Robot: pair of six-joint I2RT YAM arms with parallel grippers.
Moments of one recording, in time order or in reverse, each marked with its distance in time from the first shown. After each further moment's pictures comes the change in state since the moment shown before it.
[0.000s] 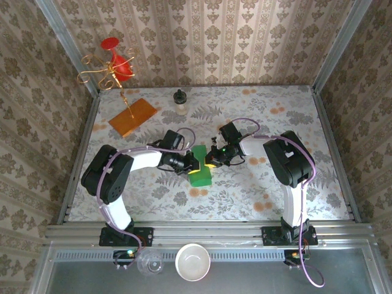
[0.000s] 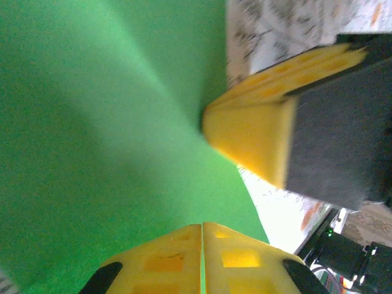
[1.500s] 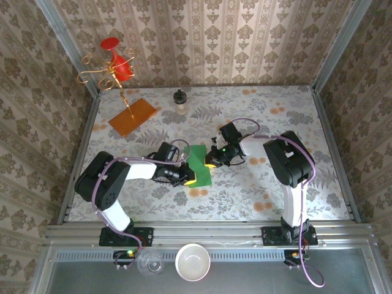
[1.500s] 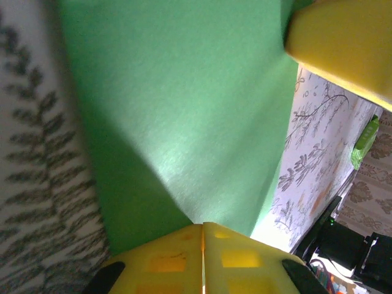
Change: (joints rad) left arm -0.008 -0.091 -0.224 0.161 0.013 -0.097; right arm 0.000 0.001 -0.002 0.002 -0.001 0.003
